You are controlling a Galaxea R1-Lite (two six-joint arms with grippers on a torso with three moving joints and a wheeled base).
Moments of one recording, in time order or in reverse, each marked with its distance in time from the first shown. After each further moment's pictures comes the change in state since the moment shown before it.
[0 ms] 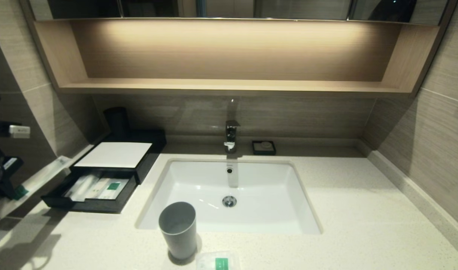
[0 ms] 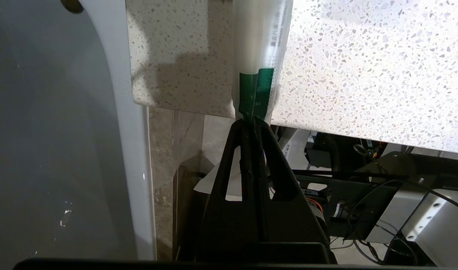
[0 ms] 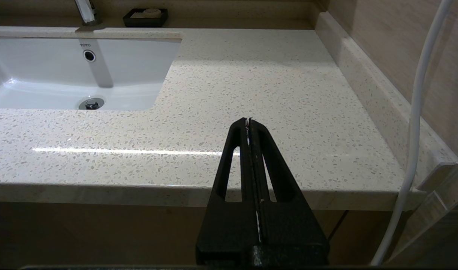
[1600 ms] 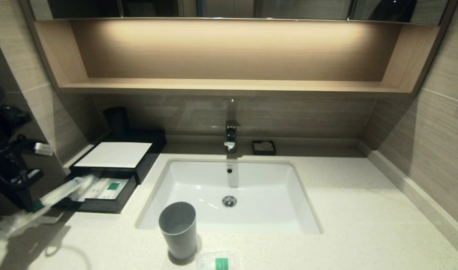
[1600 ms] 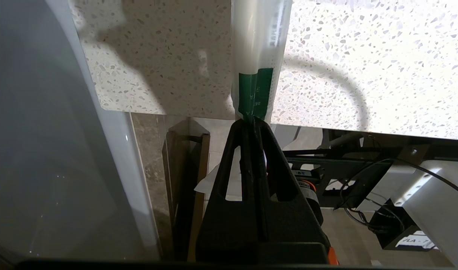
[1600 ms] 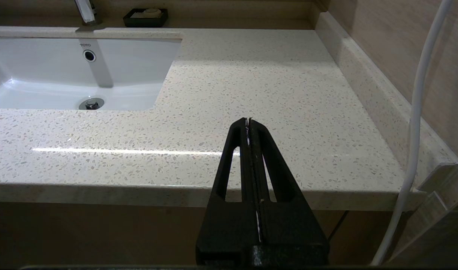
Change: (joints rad) left arm -0.034 0.184 -0.084 0.103 -0.001 -0.009; right arm 0.000 0.000 0.000 -0.001 0.000 0.000
